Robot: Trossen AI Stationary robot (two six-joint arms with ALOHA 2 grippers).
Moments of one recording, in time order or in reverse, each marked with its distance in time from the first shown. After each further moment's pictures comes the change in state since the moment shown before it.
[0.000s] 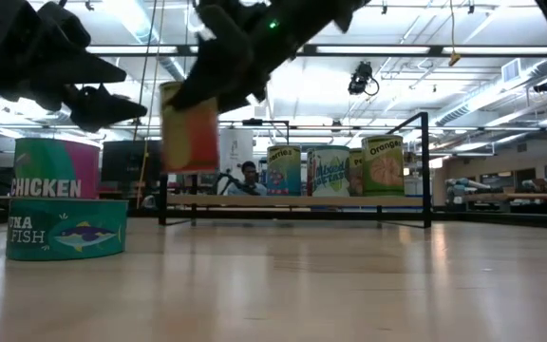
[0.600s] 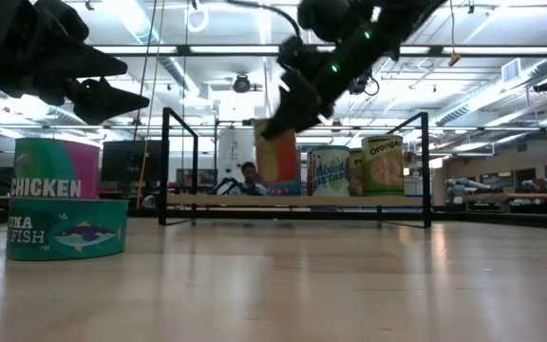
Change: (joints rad) left arm 0.001 0.000 0.000 0.045 0.000 0.068; right arm -0.224 -0.305 -0.406 0.092 0.066 -0.032
